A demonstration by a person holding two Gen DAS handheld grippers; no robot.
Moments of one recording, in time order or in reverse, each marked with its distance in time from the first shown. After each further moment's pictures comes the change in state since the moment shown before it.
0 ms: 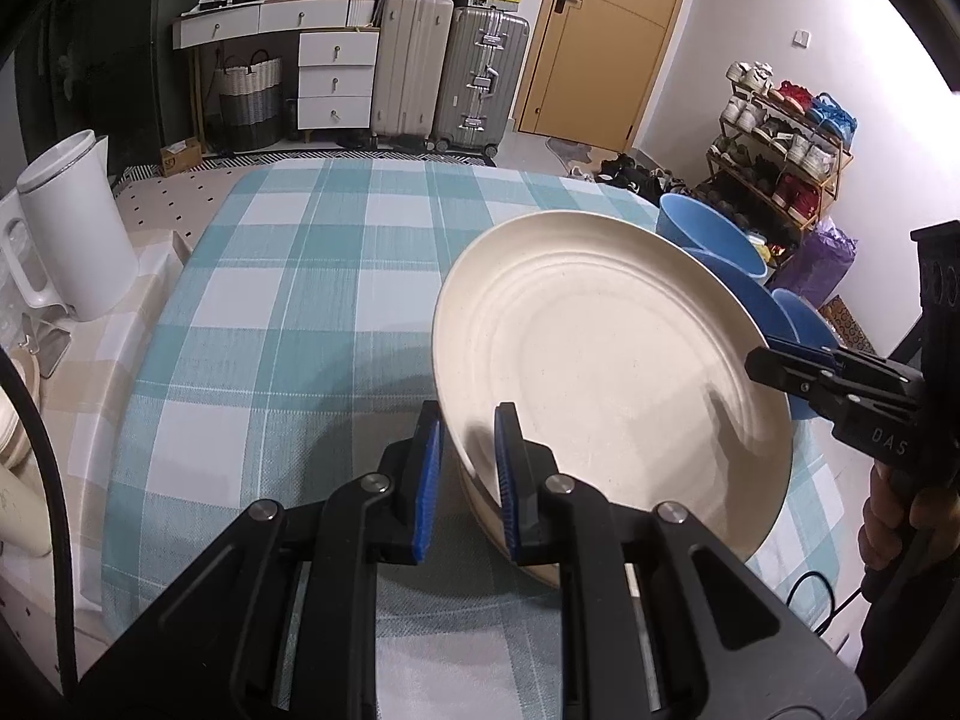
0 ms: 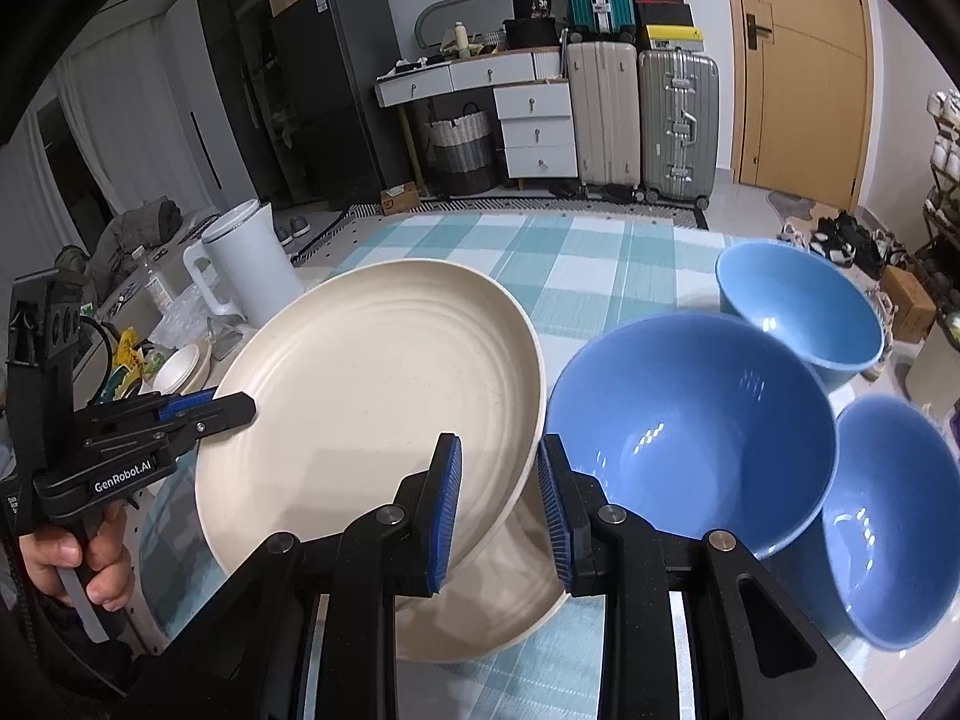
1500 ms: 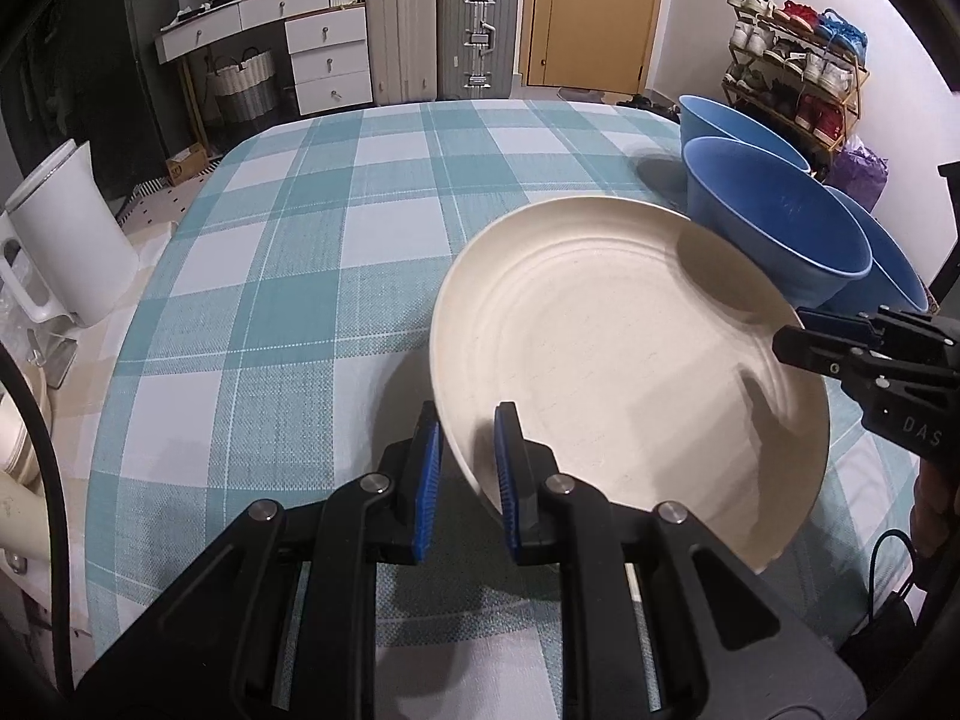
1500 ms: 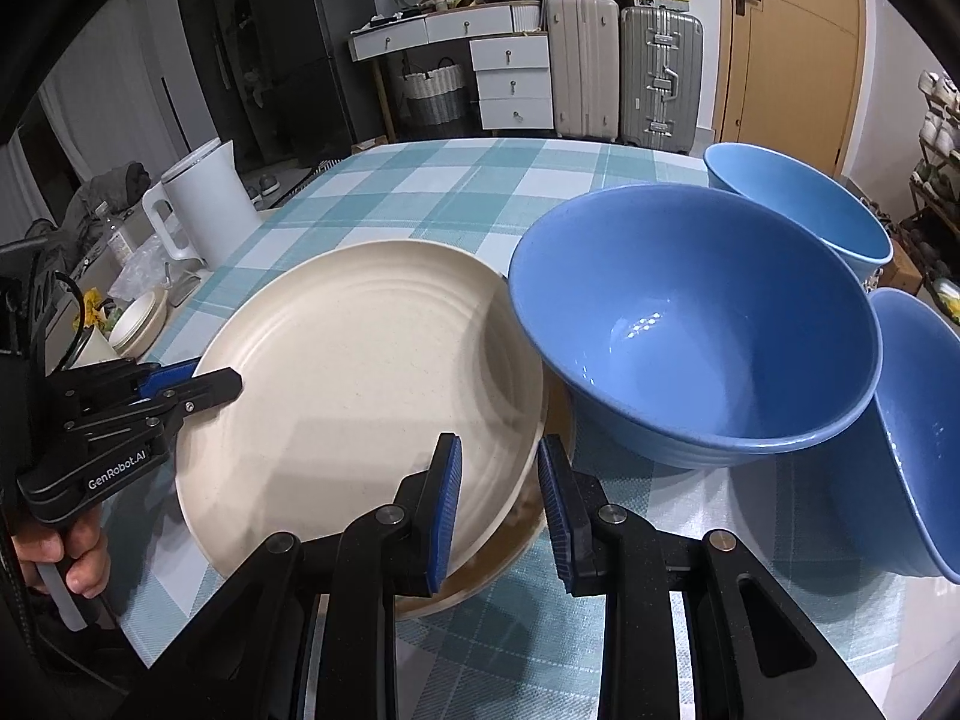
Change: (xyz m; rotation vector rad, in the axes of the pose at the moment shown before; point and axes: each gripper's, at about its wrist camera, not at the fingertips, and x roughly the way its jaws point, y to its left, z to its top) left arm 0.073 -0.019 -0.034 0.116 0.085 0.109; right arm 0.048 -0.012 -0.050 0.001 0.092 -0.076
